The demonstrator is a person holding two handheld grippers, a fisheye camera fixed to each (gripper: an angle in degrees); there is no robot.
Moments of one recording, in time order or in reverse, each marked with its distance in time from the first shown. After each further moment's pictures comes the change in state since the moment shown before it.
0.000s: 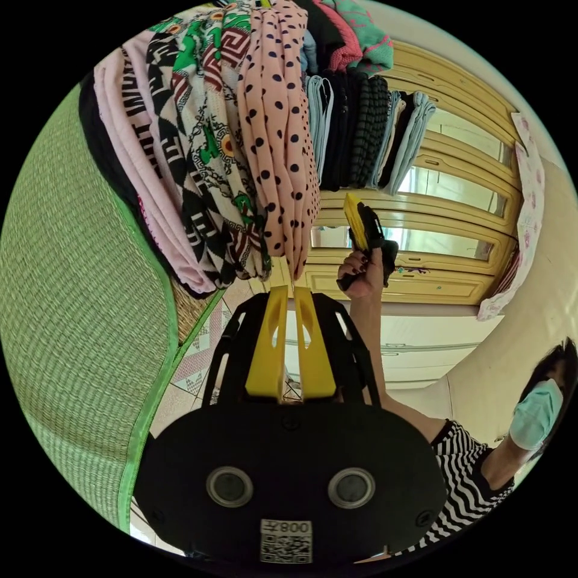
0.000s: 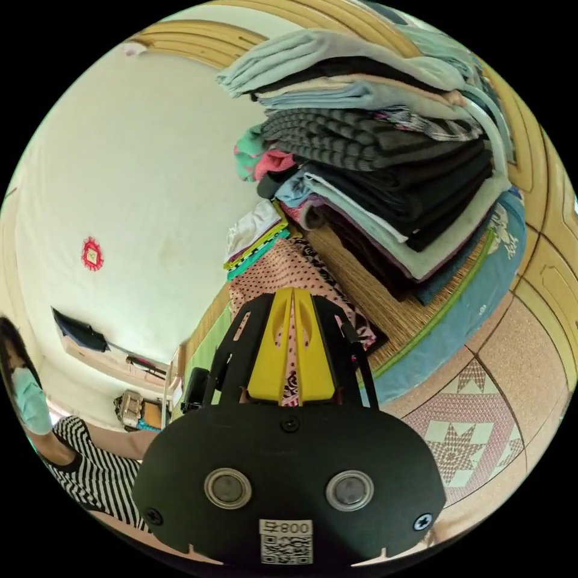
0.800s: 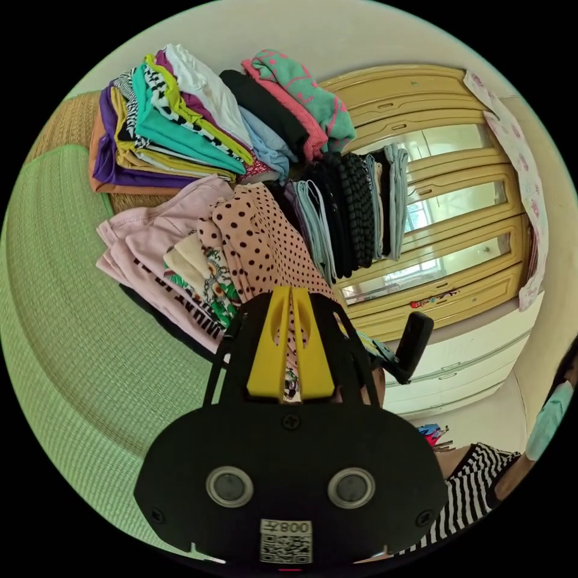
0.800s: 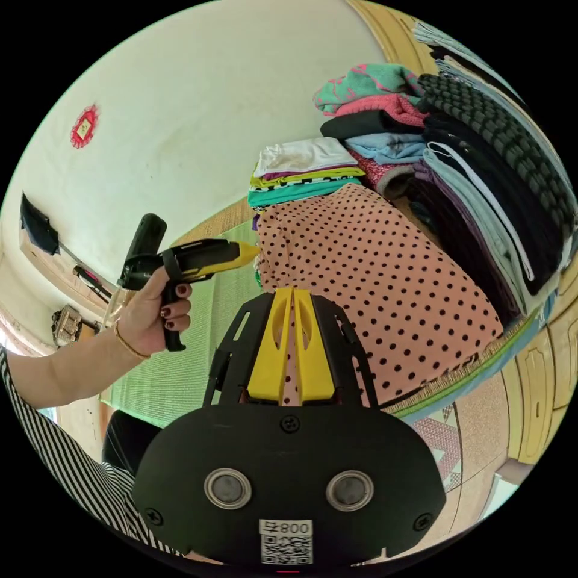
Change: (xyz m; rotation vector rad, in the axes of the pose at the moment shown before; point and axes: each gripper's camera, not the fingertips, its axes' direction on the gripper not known) left arm 0.028 -0.077 -0.117 0.239 -0.295 0.217; right arm -0.141 0.097 0.123 -0.173 0.266 -0.316
